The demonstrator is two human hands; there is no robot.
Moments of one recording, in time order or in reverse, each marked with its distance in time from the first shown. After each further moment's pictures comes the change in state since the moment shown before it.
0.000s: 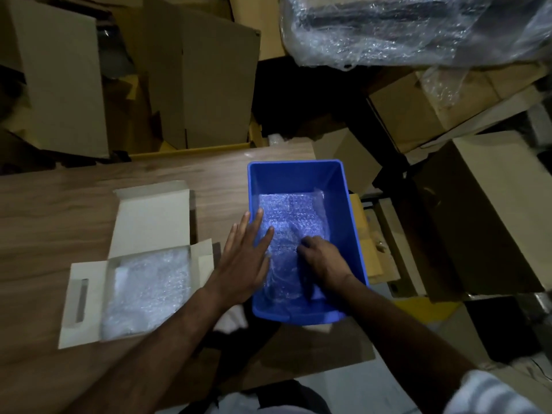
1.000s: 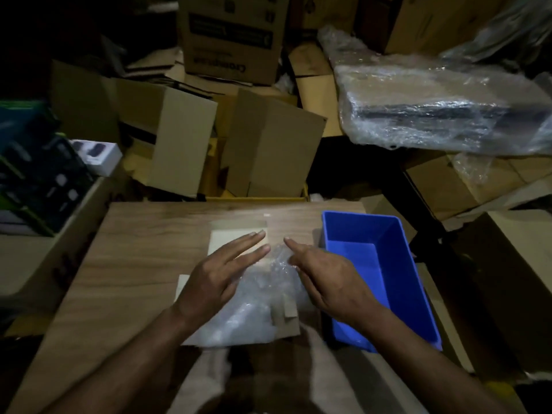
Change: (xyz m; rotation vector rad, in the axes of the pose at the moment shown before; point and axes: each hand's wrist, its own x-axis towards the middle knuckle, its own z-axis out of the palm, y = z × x) left_hand -0.138 -0.110 -0.174 -0.262 0.505 0.323; right_hand 0.000 -0.213 -0.160 0.178 0.599 -0.431
